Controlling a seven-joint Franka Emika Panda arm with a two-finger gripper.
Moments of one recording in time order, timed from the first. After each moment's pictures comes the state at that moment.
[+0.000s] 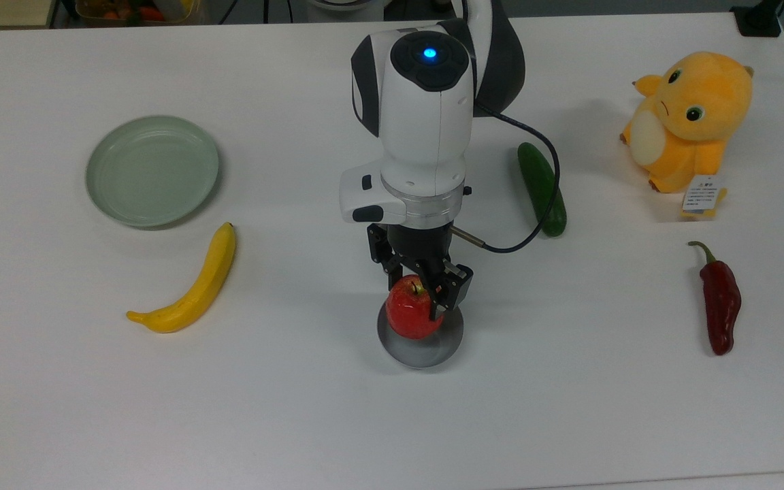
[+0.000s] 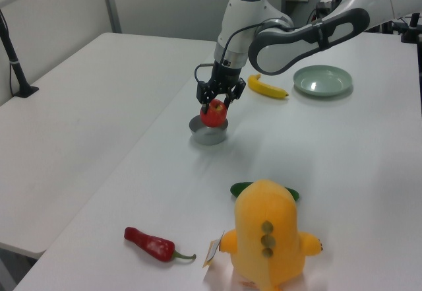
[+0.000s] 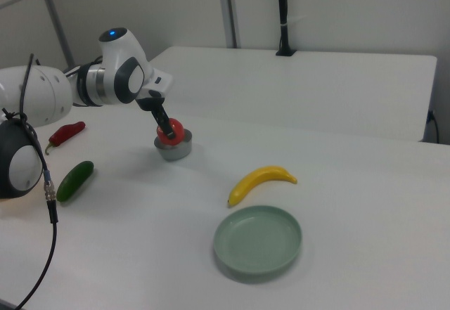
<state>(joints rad) 0.21 0.70 0.05 -1.25 -0.11 2.27 0.95</state>
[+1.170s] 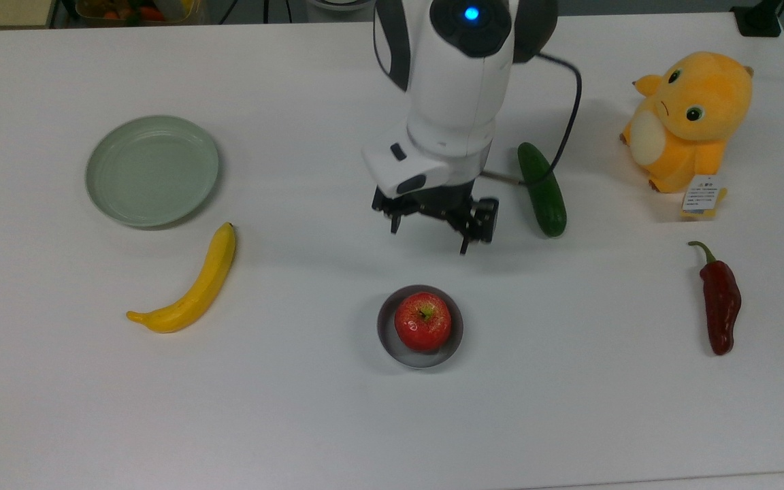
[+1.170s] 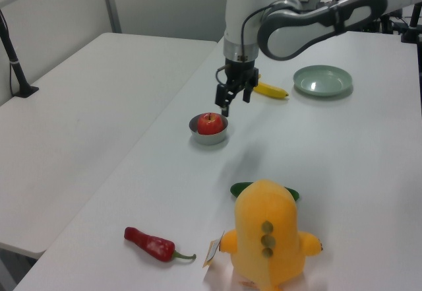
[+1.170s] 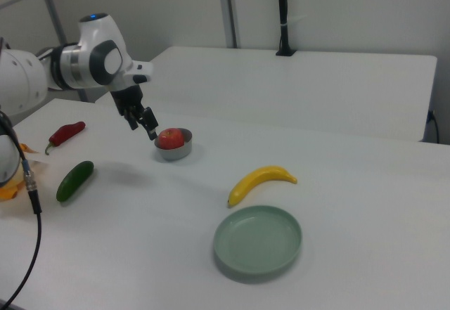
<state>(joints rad) 0.23 0.57 0.09 -1.32 -0.13 2.00 0.58</state>
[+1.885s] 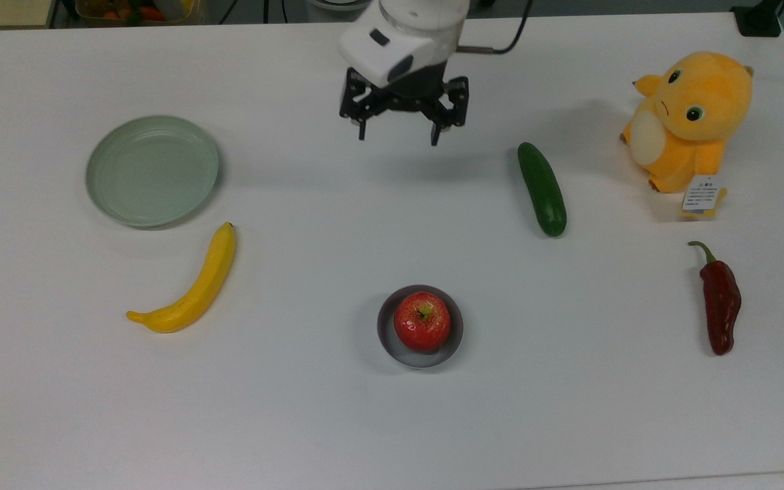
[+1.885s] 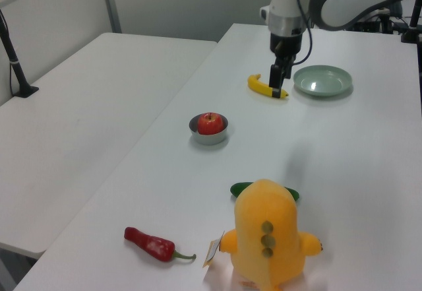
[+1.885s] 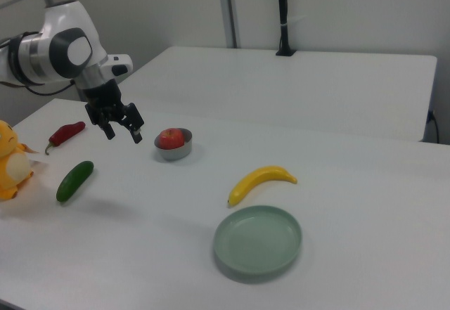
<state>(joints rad) 0.27 0.17 0.01 -1.73 -0.13 1.97 0.28</state>
